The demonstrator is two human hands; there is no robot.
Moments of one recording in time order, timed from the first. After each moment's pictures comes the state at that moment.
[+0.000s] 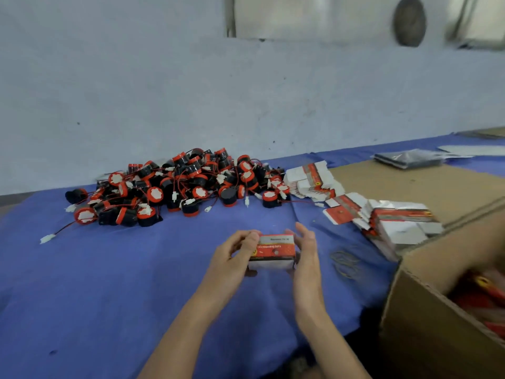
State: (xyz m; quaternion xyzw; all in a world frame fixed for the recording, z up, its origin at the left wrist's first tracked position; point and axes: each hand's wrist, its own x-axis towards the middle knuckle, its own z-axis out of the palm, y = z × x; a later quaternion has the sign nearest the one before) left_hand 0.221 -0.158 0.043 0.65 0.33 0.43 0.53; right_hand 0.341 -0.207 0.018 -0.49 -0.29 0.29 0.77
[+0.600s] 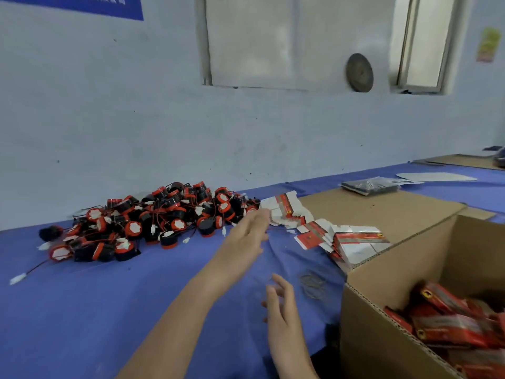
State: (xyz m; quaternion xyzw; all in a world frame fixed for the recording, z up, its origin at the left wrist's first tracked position) left_hand 0.272 -0.202 0.141 0.75 0.26 0.37 0.49; right_hand 0.346 -0.264 0.006 -0.61 -0.36 0.26 0.66
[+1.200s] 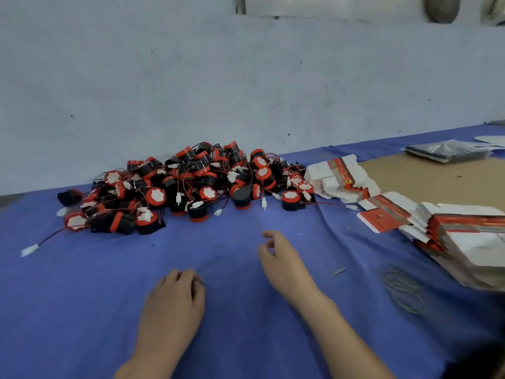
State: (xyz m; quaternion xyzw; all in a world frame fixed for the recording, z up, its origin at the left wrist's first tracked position) left_hand 0.142 -0.070 -0.017 0.77 0.61 0.19 0.05; right_hand 0.345 -0.081 -0.007 -0.67 -0.52 0.30 0.44
